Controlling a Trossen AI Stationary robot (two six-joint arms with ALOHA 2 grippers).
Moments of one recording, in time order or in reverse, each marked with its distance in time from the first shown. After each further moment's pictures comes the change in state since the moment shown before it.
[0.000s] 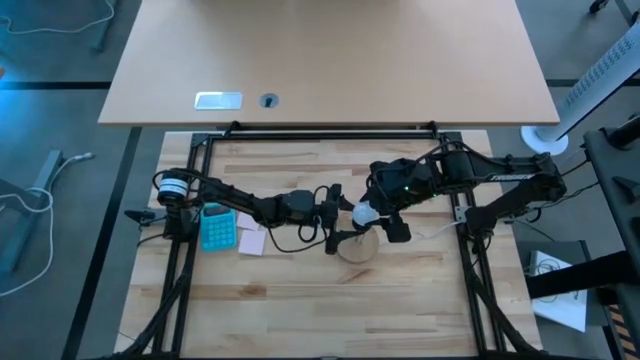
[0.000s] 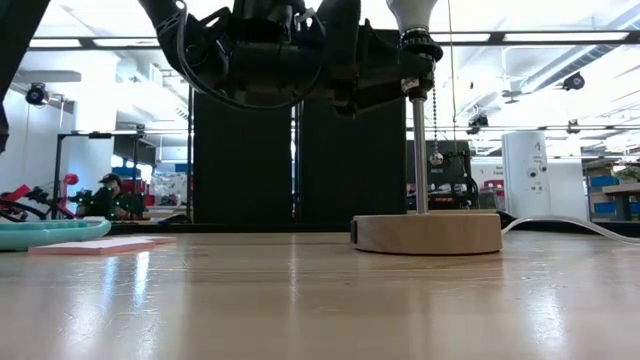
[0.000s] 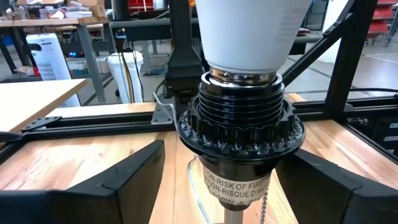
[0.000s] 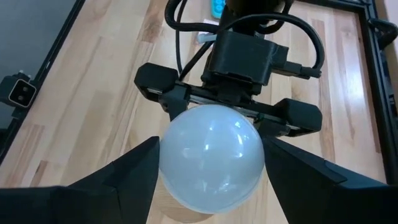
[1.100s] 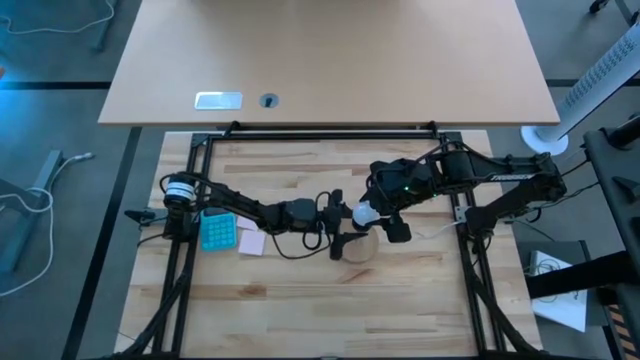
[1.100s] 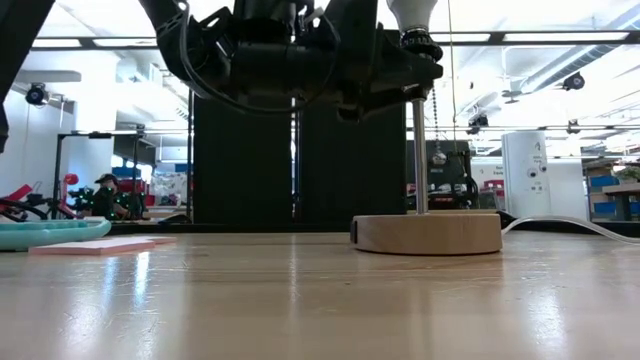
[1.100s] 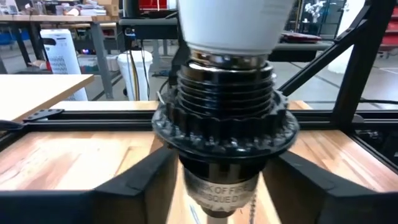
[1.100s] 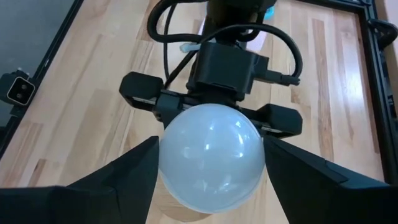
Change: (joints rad) left arm -0.047 0.053 0.020 0.054 -0.096 -0.057; right arm 0.000 0.000 0.000 -0.005 0.002 -0.008
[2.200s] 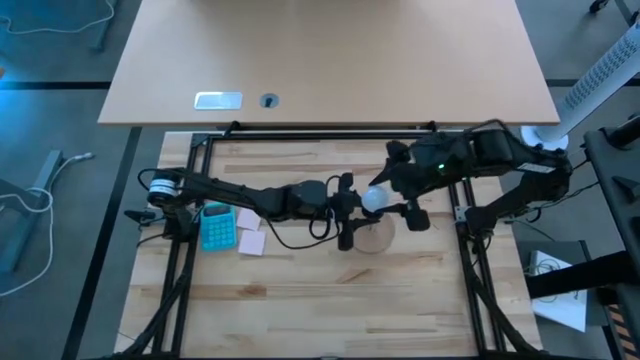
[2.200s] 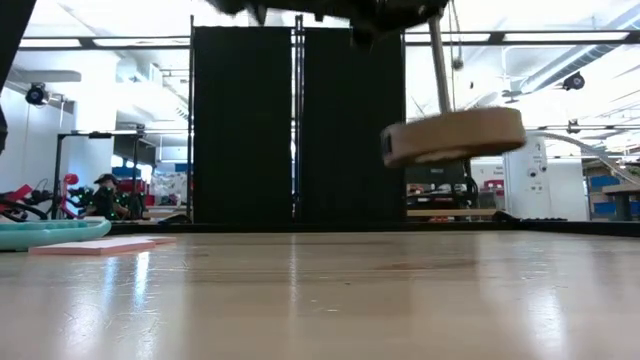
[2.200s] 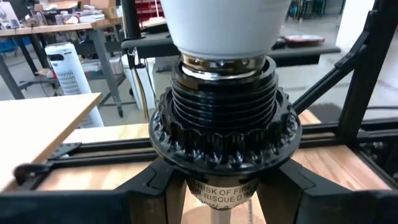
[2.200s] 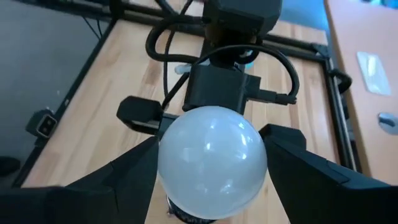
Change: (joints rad) left arm 0.000 -0.131 0.352 -0.555 -0.005 0.111; right arm 0.000 -0.005 0.320 -0.159 0.002 -0.019
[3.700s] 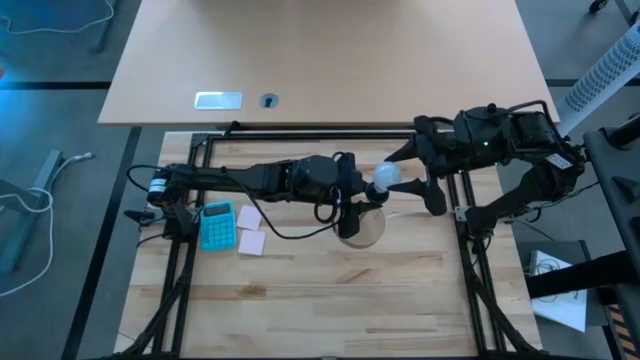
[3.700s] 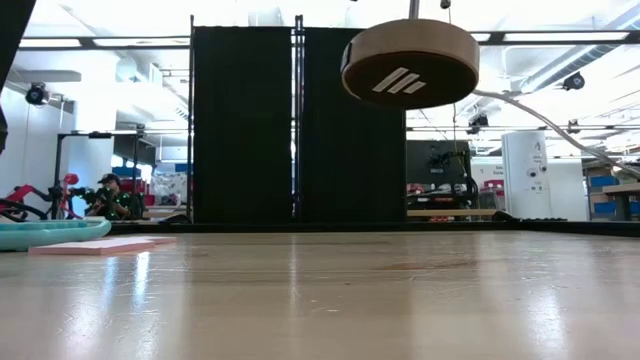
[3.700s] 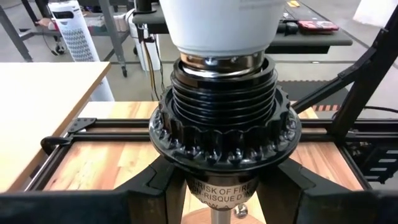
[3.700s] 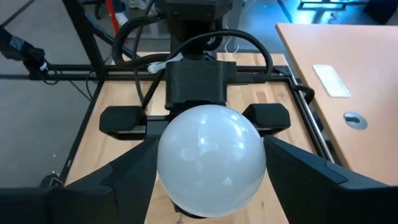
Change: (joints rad) left arm 0.003 -0.005 0.438 -0.615 -0.043 -0.100; right arm -0.007 0.005 0.210 -0.064 0.082 0.188
